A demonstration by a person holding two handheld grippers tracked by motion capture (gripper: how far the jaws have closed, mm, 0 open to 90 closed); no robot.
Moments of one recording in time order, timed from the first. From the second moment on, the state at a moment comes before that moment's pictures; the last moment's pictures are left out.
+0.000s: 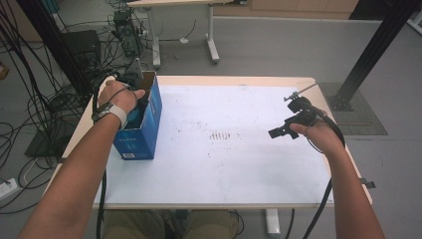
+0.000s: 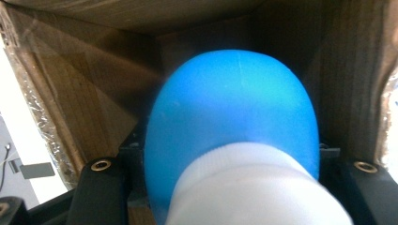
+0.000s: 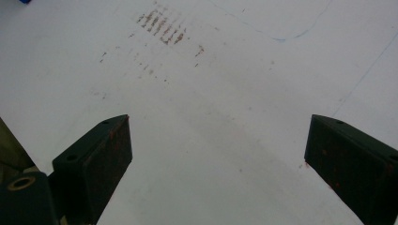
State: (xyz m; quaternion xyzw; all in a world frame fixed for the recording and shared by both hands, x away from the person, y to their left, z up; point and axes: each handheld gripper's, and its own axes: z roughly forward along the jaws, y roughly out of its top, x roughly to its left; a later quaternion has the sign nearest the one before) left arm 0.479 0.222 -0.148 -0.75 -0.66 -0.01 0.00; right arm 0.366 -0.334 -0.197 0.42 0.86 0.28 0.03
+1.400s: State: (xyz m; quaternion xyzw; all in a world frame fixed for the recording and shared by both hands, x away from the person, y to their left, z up) left arm 0.478 0.221 -0.148 -0.75 -0.66 -0.01 0.00; right arm 0.365 -0.336 -0.198 0.42 0.86 0.29 0.03
